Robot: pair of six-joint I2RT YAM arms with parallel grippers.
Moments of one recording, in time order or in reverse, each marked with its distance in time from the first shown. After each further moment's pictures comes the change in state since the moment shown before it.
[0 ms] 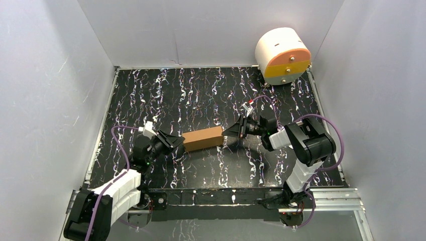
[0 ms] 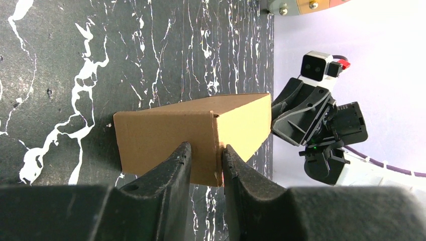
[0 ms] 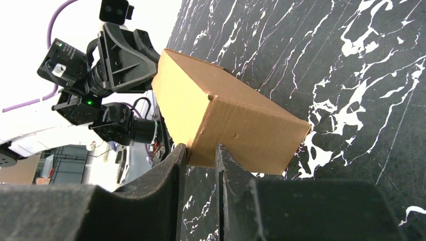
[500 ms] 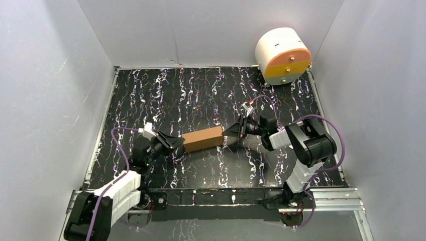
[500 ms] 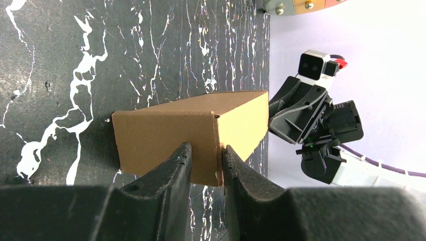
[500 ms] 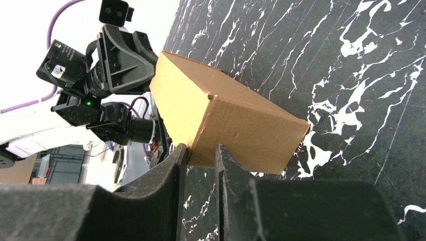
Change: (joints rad) left arm 0.009 -0.013 -0.020 0.010 0.021 -0.027; right arm -0.001 -0.002 0.003 -0.001 -0.003 -0.009
